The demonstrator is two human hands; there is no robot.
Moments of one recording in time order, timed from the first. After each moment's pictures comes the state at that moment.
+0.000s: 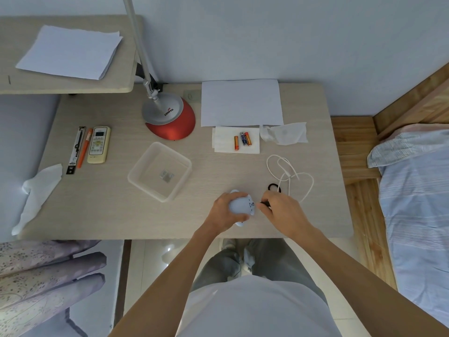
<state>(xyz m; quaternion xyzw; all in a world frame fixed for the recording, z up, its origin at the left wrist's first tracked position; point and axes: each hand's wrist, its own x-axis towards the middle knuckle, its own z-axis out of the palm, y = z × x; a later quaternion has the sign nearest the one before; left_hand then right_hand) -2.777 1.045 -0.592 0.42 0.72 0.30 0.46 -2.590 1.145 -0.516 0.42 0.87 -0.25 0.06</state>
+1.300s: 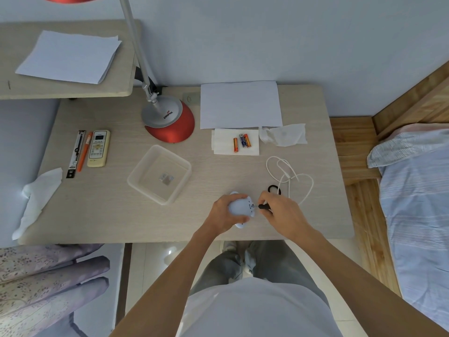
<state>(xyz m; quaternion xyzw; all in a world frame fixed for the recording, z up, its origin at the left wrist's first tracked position) -2.780 1.047 -0.593 0.42 0.72 0.29 0.47 -2.587 1.146 -0.523 0.41 0.87 -0.26 0.05</state>
